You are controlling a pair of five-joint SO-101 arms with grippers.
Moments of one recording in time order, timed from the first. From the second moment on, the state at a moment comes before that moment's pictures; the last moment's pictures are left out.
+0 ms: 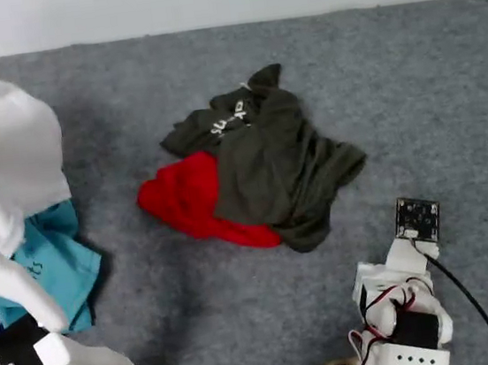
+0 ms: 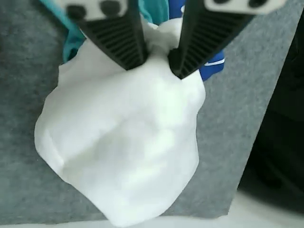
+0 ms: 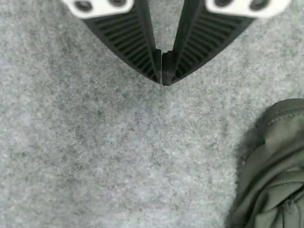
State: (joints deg) left arm -37.6 5.2 -41.7 95.7 -17.5; right arm 11.2 -102.9 95.6 74.2 -2.2
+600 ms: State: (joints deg) left arm -25.8 -2.5 -40.6 99.0 -17.8; right arm 11.2 -102.9 95.6 74.2 -2.2
